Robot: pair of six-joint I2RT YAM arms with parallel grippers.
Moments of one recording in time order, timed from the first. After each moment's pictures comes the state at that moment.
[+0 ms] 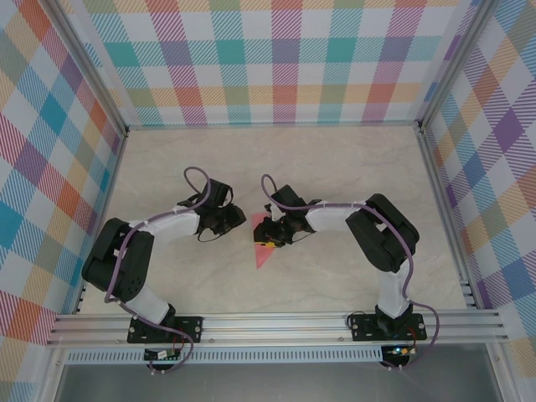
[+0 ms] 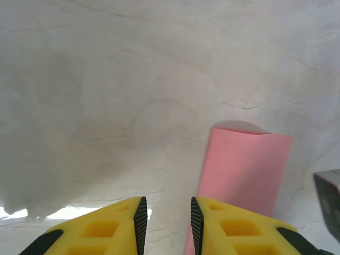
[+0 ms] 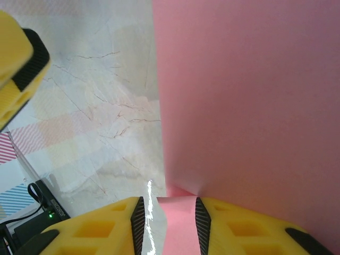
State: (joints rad) left arm -0.43 1.59 0.83 -0.27 0.18 -0.89; right arm 0.75 1.94 1.08 -0.18 -0.58 0.80
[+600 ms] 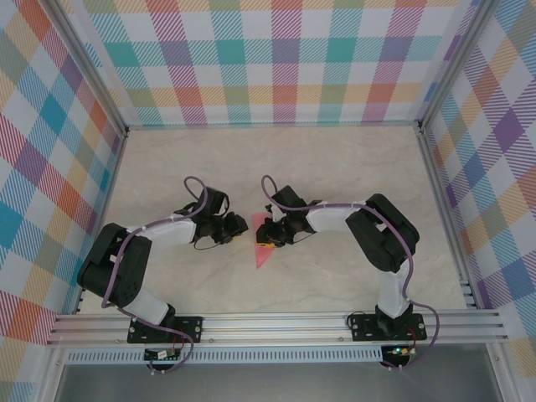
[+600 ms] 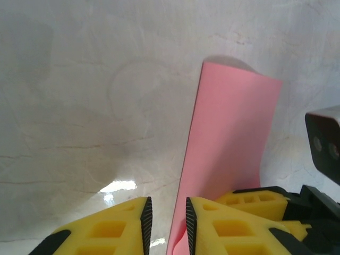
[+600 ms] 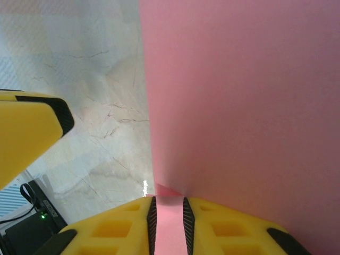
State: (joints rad) left arm -0.44 1.55 0.73 -0.18 0.36 -0.90; right arm 0.75 1.94 1.06 -0.18 -0.57 0.78
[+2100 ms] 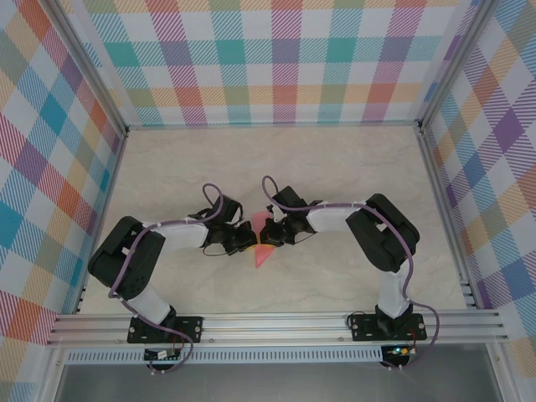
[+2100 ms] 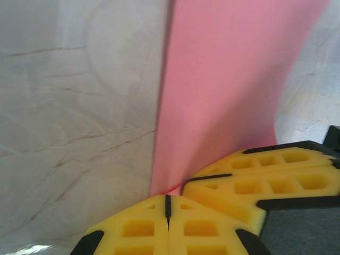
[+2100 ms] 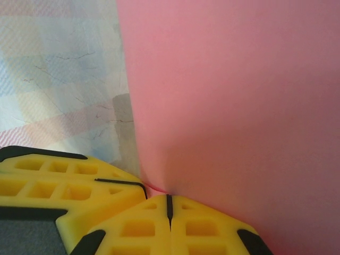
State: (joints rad) left arm -0.55 1.63 0.72 -0.13 0.43 -0.90; right arm 0.75 1.94 1.06 -0.19 -0.55 0.78
